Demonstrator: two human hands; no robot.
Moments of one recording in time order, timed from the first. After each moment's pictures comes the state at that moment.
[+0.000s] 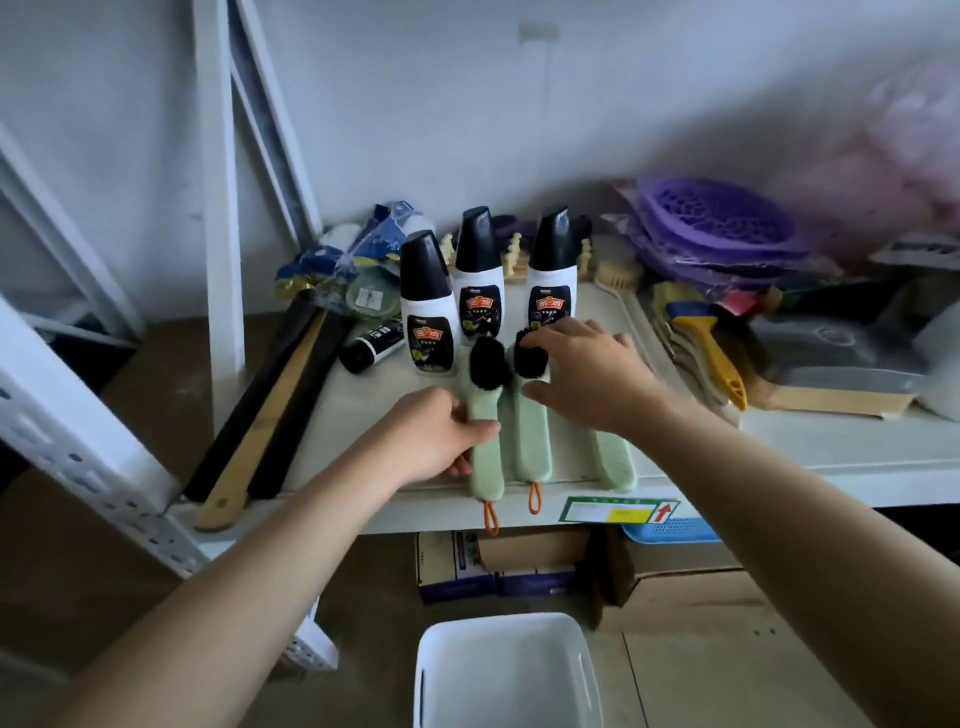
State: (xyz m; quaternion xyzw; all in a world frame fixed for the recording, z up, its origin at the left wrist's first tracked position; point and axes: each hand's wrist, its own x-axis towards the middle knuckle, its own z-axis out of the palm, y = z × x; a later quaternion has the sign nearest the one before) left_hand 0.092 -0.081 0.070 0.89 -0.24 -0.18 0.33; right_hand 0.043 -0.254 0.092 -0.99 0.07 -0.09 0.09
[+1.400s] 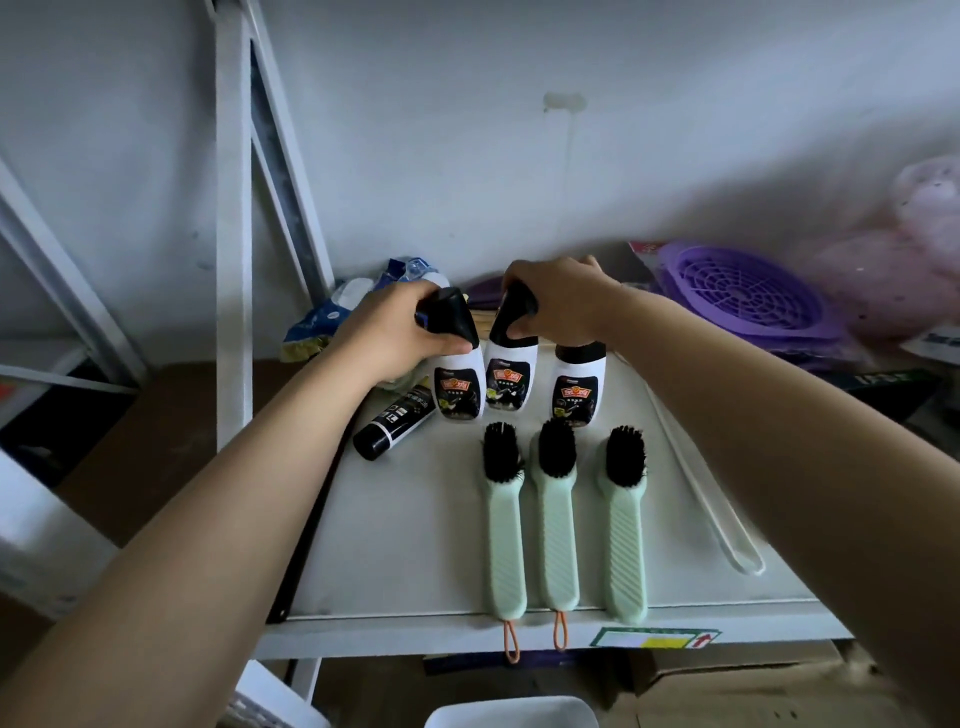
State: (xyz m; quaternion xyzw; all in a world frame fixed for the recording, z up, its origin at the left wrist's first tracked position) left_hand 0.220 -0.086 0.178 0.90 -0.29 0.02 0.32; right_hand 0.171 -0.271 0.200 -1.00 0.00 -0.06 0.05
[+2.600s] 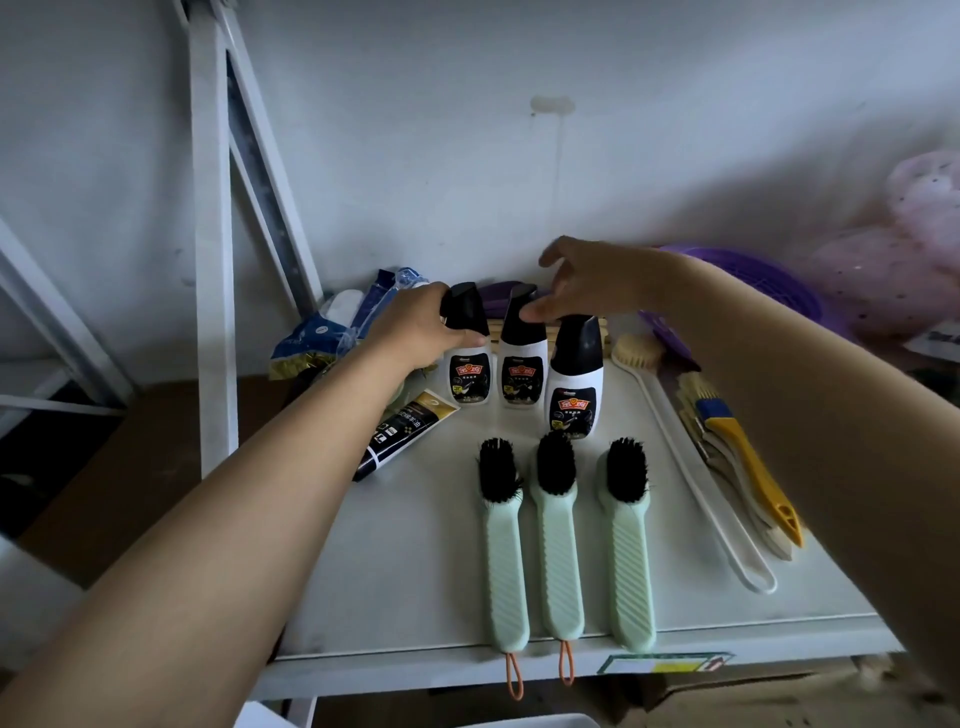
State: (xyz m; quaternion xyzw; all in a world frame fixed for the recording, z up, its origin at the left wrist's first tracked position) left_hand 0.267 -0.128 0.161 0.91 -0.29 0.00 0.29; right_hand 0.174 -0.313 0.222 -0.98 0.07 0.03 0.20
